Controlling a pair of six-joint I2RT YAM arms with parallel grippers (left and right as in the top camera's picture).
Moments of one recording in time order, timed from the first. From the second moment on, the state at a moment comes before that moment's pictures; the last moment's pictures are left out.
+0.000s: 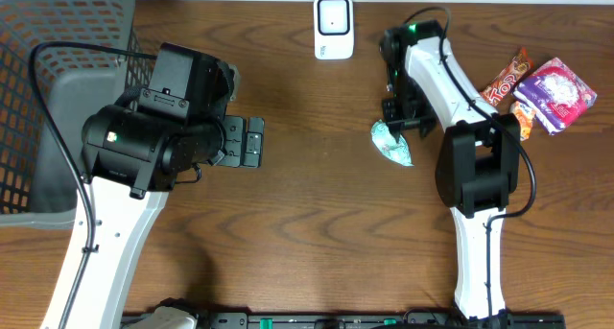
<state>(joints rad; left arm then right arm) -0.32 1.36 1.66 -1.39 0.05 -0.19 0.25 2.39 2.14 -1.61 0.10 0.19</state>
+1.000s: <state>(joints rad) -0.32 1.36 1.66 -1.39 0.05 -0.19 0.54 2.39 1.97 -1.49 0.47 0.24</state>
